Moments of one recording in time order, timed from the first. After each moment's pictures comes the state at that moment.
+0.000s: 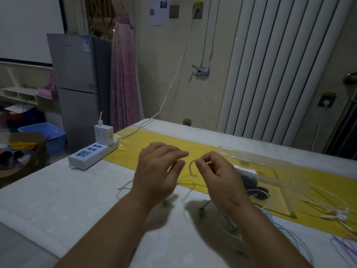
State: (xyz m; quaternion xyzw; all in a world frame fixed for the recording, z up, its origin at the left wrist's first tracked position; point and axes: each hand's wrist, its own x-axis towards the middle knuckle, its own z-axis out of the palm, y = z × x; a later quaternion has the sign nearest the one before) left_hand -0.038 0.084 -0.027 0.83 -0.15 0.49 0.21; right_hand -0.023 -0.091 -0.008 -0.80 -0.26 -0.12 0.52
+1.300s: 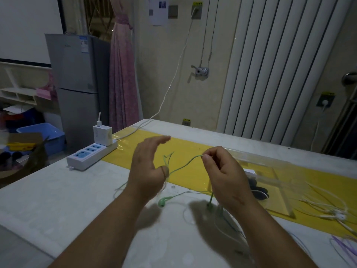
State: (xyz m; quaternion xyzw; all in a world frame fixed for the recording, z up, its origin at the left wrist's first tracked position) left_hand -0.041 0.092 -0.028 0.80 -0.08 0.41 0.43; right_hand -0.018 -0.097 -0.005 -0.78 -0.27 -0.15 0.54
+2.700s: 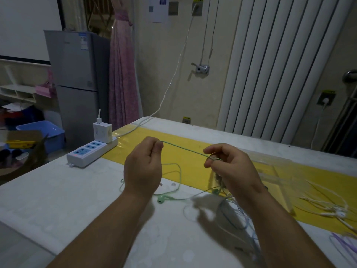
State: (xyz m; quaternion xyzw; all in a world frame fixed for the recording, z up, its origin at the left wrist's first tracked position) left_hand -0.039 0.087 -0.028 0.77 0.04 0.49 0.40; right_hand -0.016 -0.107 0.009 -0.74 -0.22 -0.03 0.64
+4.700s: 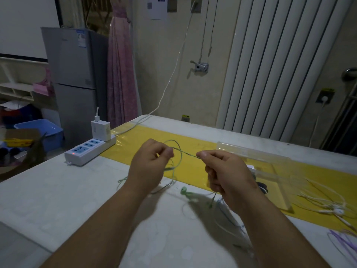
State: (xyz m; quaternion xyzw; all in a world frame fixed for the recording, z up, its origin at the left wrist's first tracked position) left_hand -0.033 0.086 -0.027 0.81 -0.02 0.36 0.47; right_hand -0.022 -0.097 0.007 -0.68 -0.14 0.07 0.71
